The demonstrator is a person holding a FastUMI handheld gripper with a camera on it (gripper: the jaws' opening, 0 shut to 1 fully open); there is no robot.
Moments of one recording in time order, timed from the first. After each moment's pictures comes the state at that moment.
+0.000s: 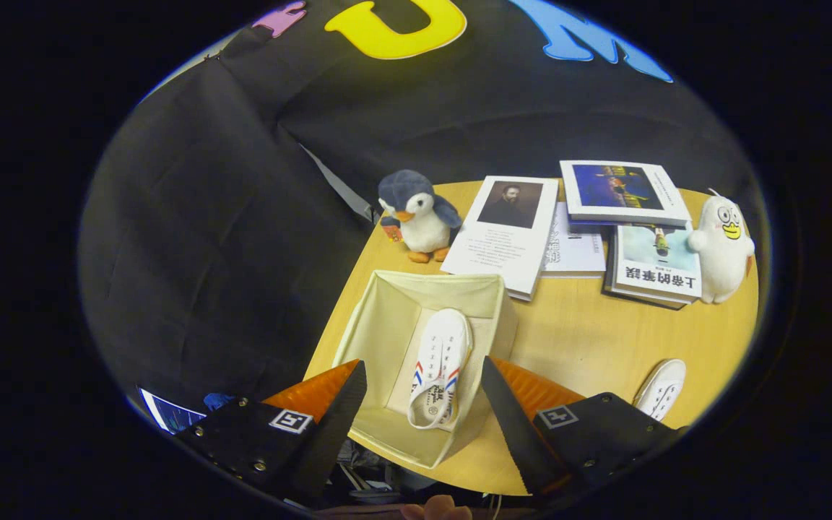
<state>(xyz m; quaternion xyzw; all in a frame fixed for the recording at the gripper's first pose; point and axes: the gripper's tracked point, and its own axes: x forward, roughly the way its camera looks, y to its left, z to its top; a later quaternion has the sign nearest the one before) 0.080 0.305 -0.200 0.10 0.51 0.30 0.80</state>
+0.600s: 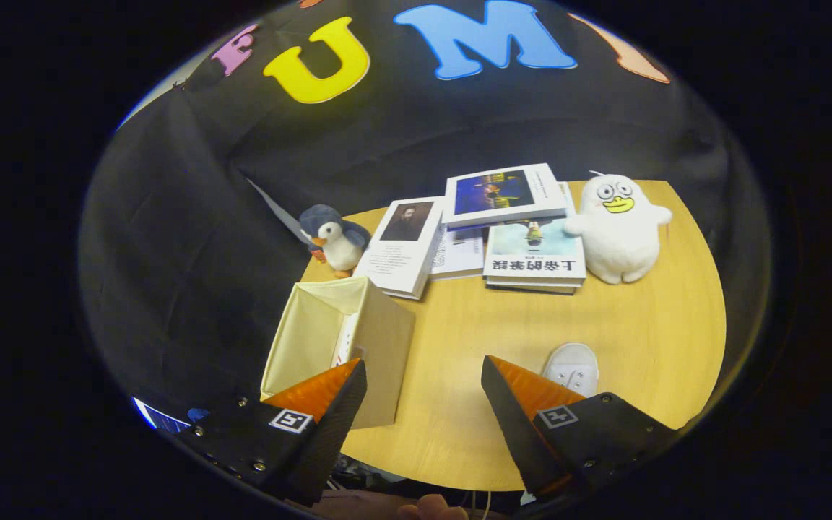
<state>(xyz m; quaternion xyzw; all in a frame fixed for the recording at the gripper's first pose) 0.077 0.134 -0.210 0.11 0.49 0.20 0.84</state>
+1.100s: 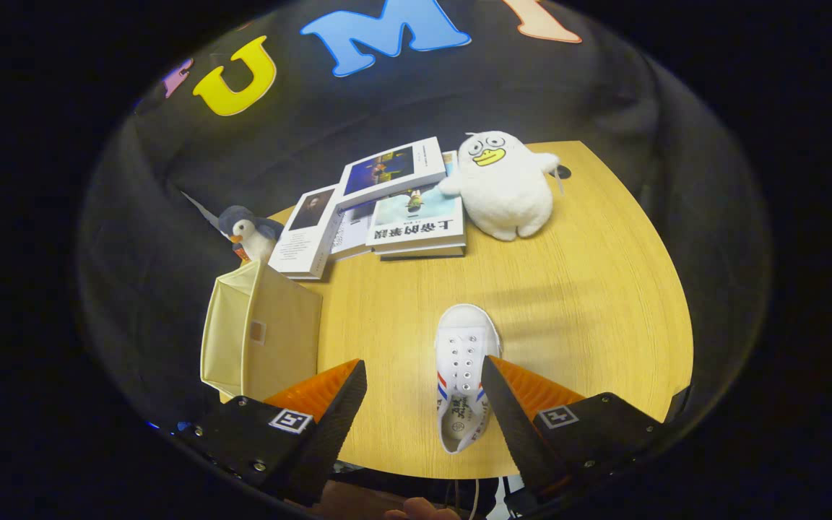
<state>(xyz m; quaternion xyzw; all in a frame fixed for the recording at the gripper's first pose) 0.043 0.012 -0.270 0.12 0.53 0.09 0.84</state>
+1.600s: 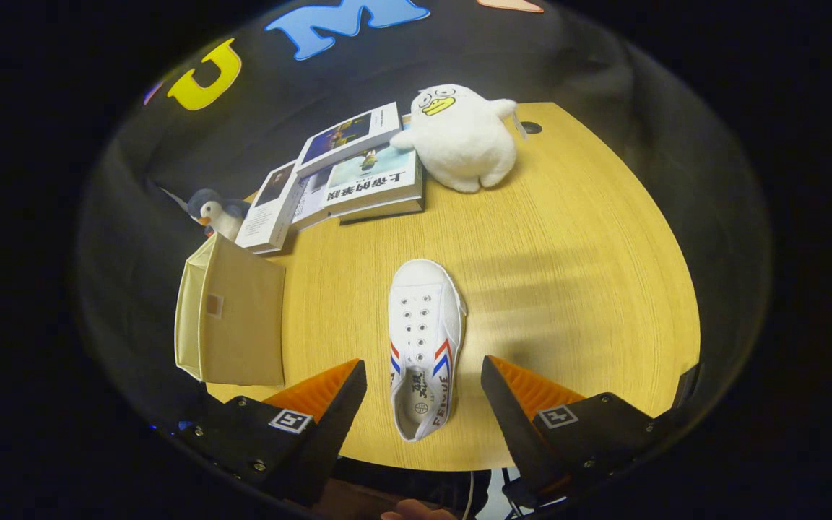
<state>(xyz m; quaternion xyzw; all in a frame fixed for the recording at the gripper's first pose) 0.013 -0.019 -0.328 0.13 0.57 0.08 0.81</state>
